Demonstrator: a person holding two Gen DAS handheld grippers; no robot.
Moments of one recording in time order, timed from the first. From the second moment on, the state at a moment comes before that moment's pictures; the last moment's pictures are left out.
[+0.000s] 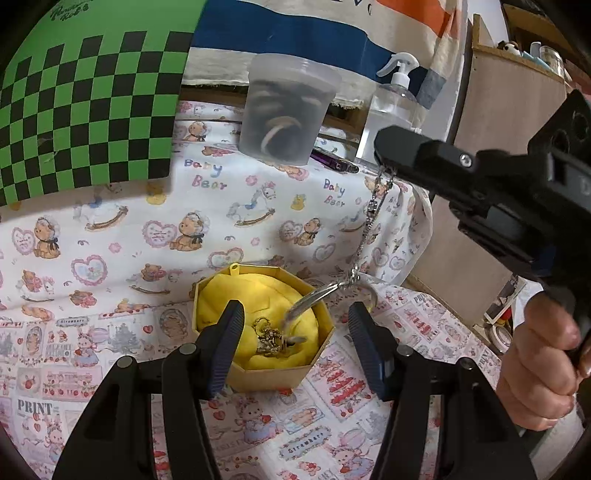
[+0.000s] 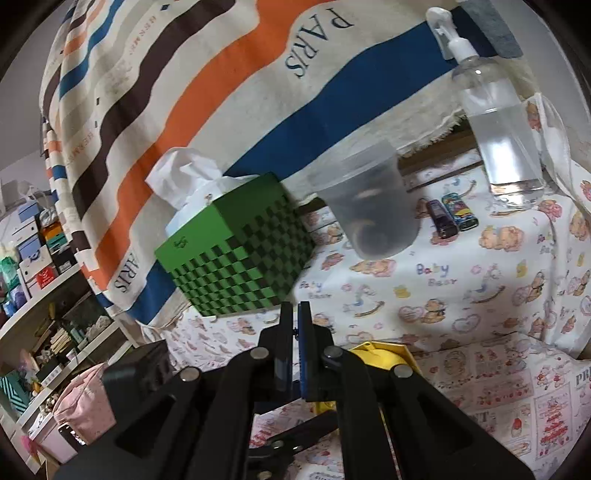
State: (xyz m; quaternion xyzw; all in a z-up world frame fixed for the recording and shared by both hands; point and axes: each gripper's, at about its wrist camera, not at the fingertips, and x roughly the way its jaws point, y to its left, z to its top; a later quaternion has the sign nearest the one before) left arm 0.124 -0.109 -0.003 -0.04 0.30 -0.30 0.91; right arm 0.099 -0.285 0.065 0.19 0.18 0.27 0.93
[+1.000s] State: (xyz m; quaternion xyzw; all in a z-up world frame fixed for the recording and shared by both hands) left arm 0.097 -0.044 0.011 0.02 0.34 -0.13 0.93; right arm 0.090 -0.316 0.028 0.13 0.27 0.15 0.94
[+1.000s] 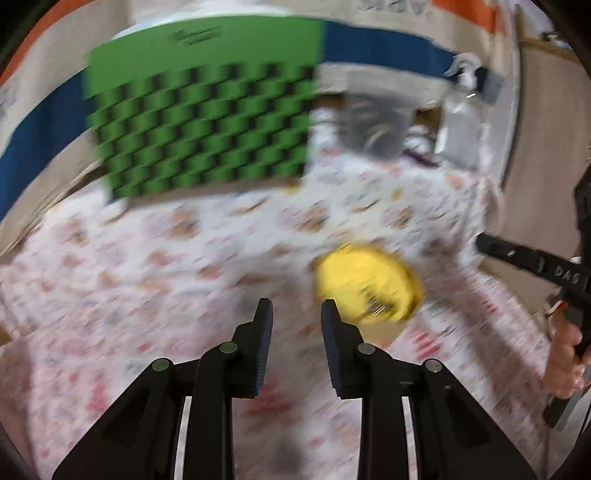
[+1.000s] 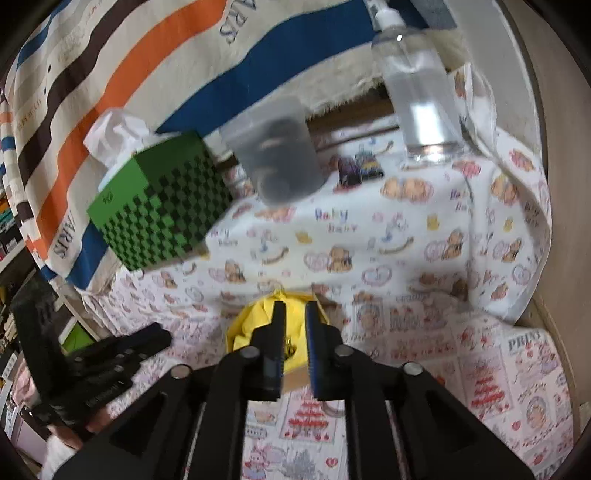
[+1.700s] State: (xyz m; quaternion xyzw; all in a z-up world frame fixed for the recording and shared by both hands) left arm 0.067 -0.013 -0.054 0.02 0.55 -0.06 0.83; right arm 0.098 -0.304 0.003 0.10 0.32 0.14 0.93
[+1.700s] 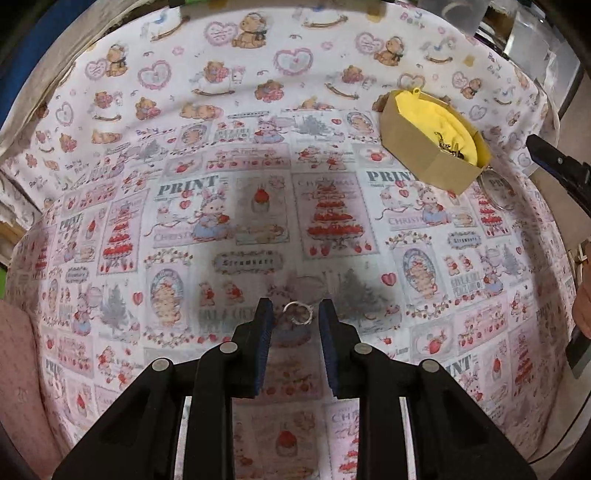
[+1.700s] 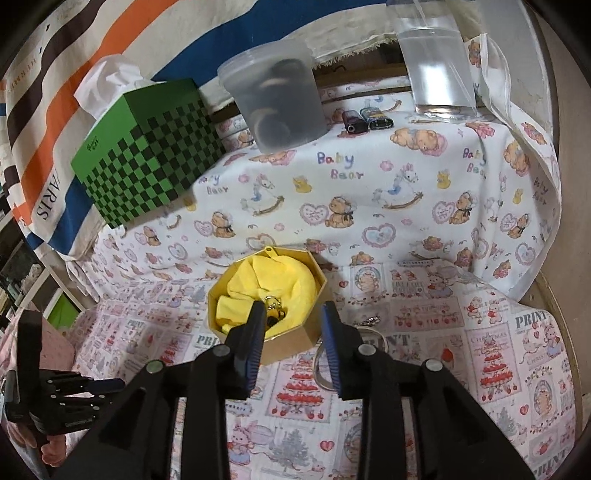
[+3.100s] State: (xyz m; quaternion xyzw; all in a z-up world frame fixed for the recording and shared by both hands) left arm 0.117 -0.073 0.000 -0.07 0.32 -0.16 0.93; right arm 0.097 -0.285 -0.007 0.04 0.32 0.21 0.92
